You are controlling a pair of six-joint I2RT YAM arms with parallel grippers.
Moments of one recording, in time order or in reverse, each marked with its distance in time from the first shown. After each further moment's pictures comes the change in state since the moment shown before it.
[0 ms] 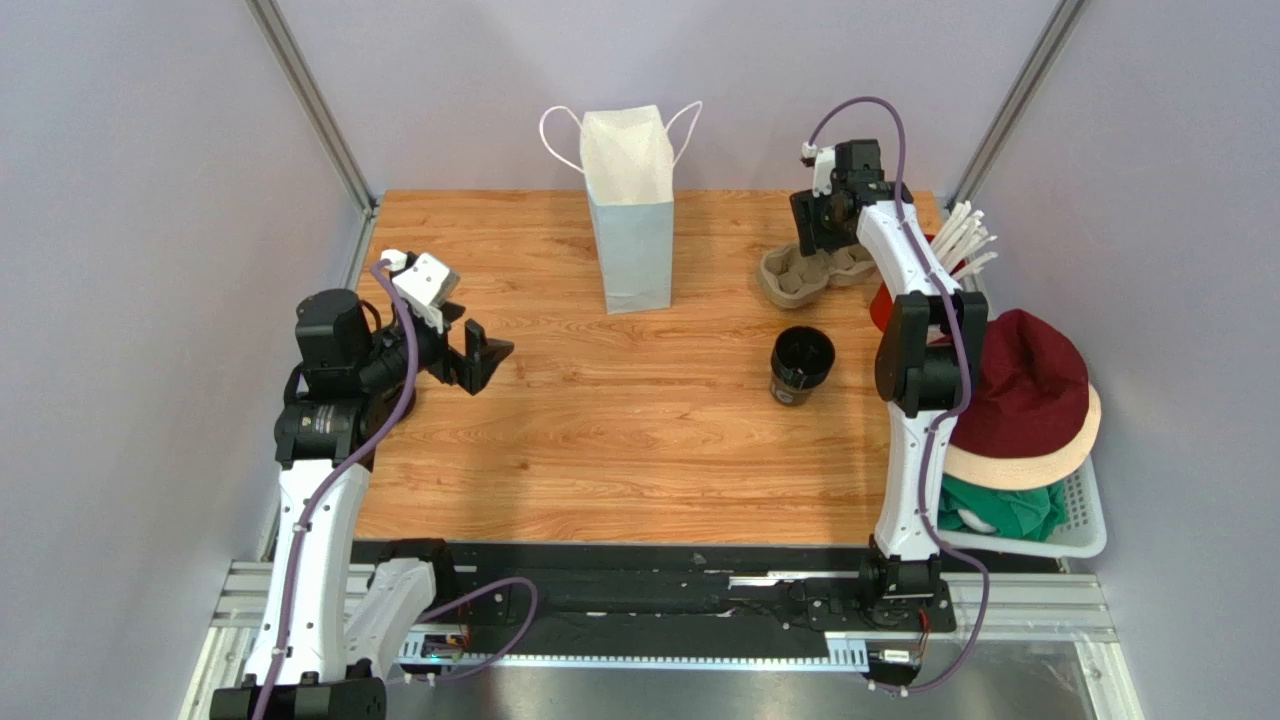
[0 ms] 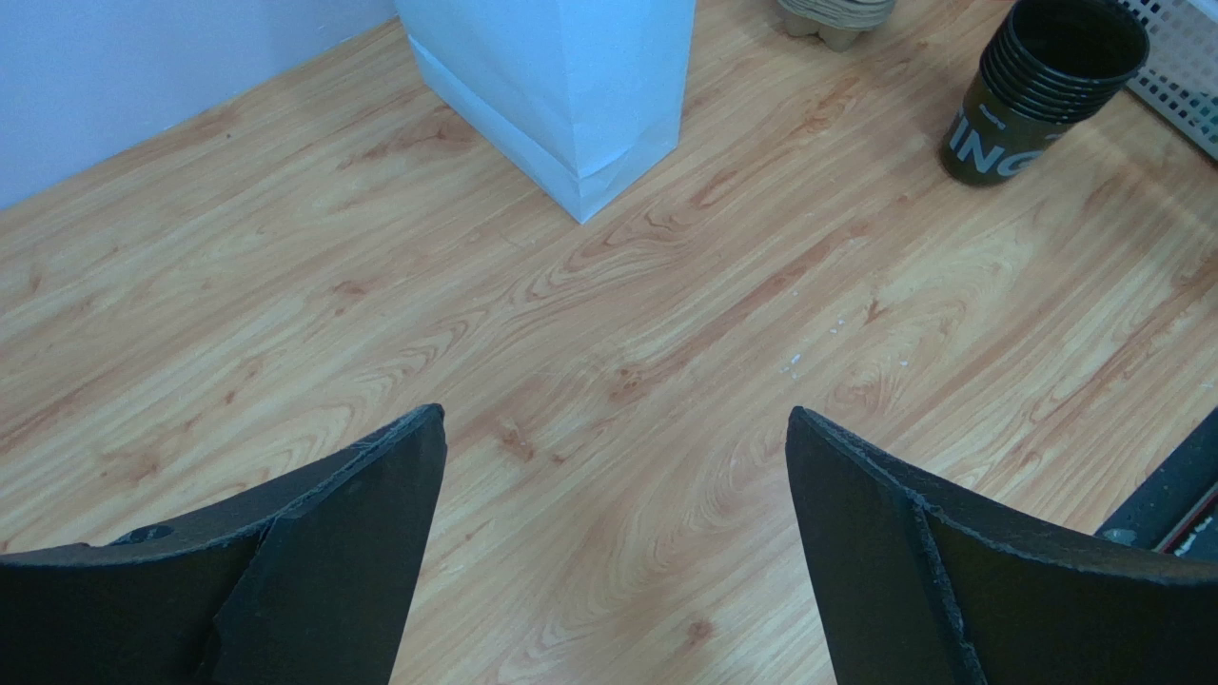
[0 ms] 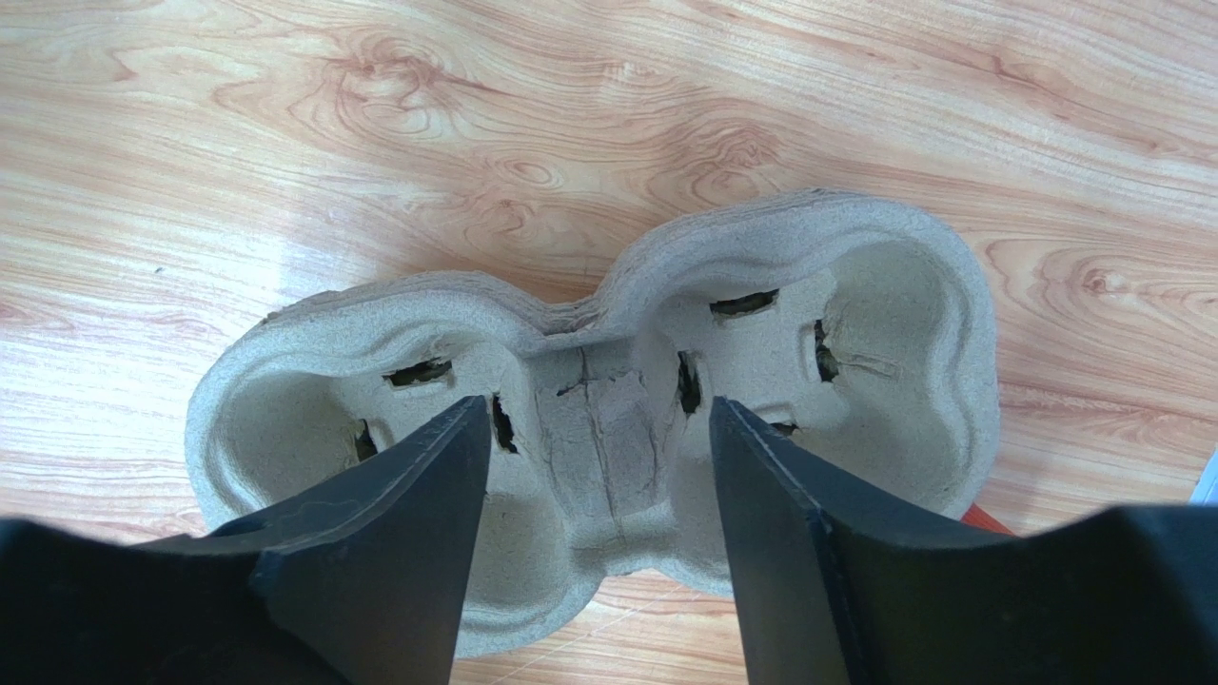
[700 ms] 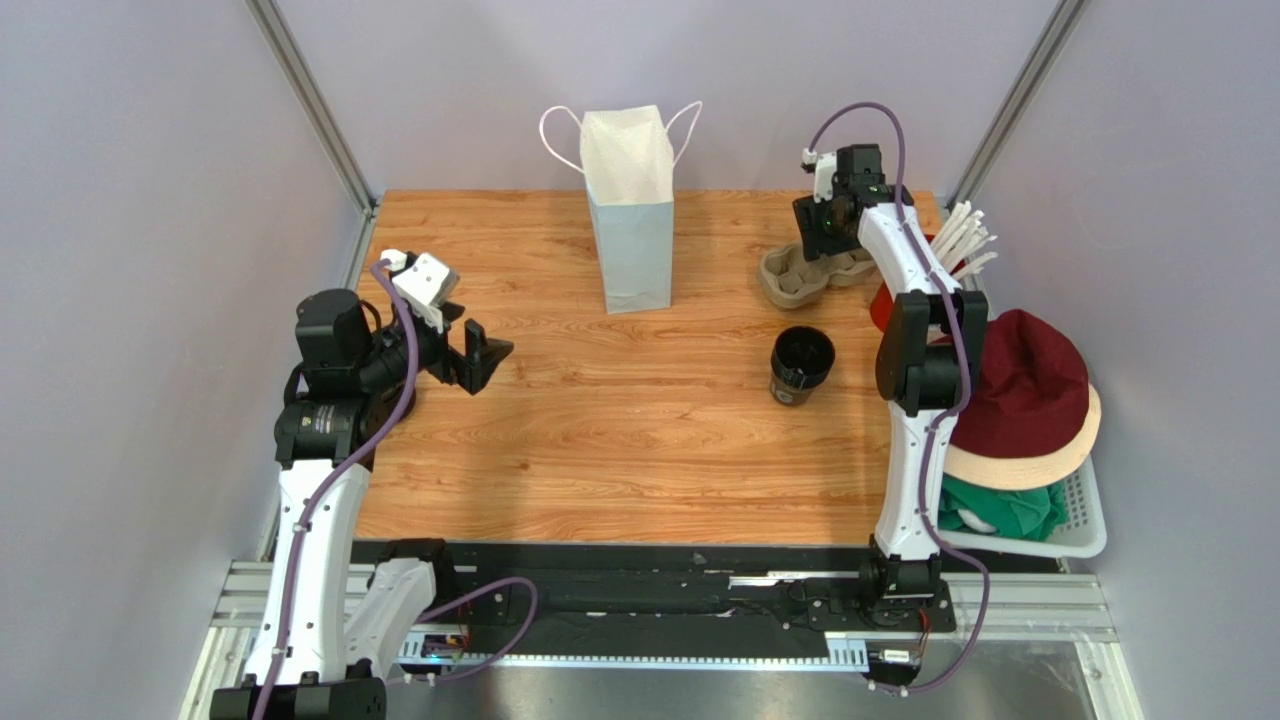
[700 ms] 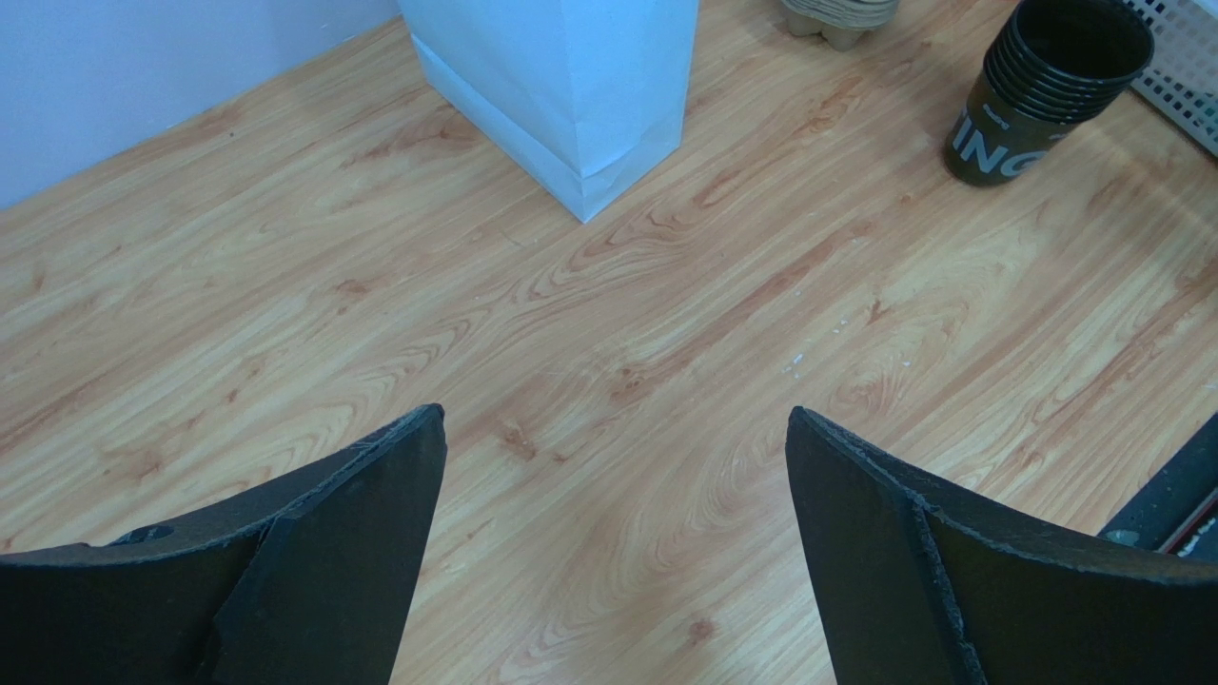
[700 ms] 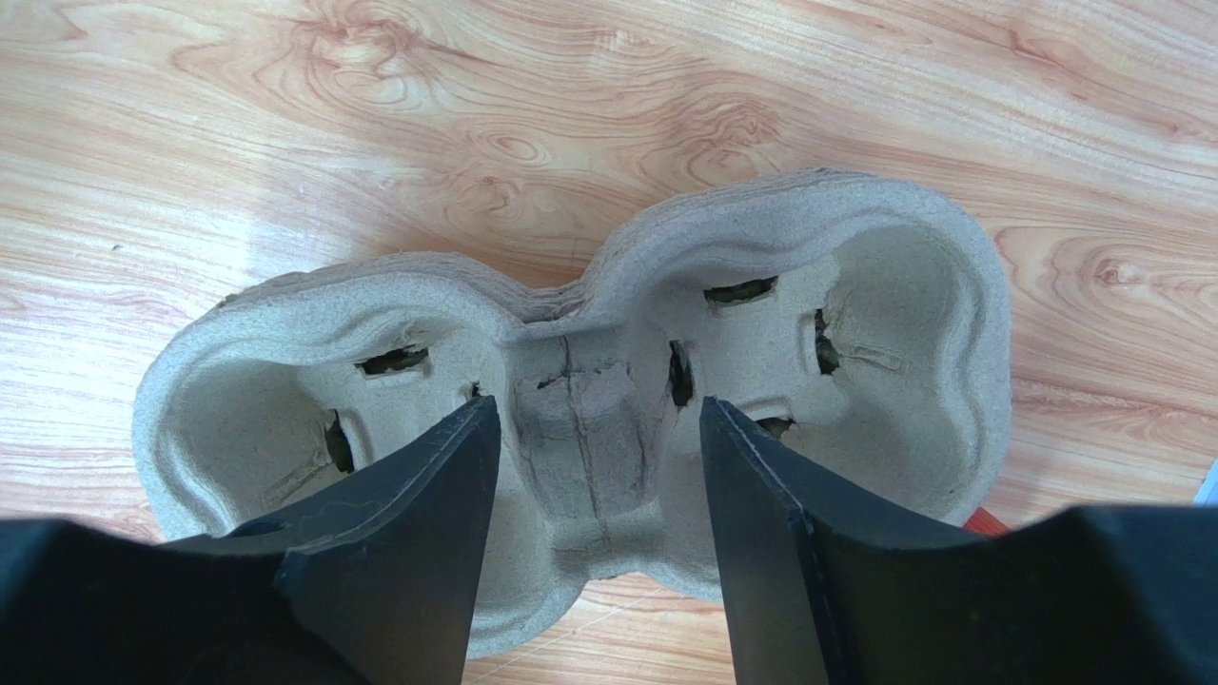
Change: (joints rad) left arm 0.000 0.000 0.000 0.000 -0.004 0.000; right arm -0.010 0.008 -0.016 -0.002 -0.002 -0.024
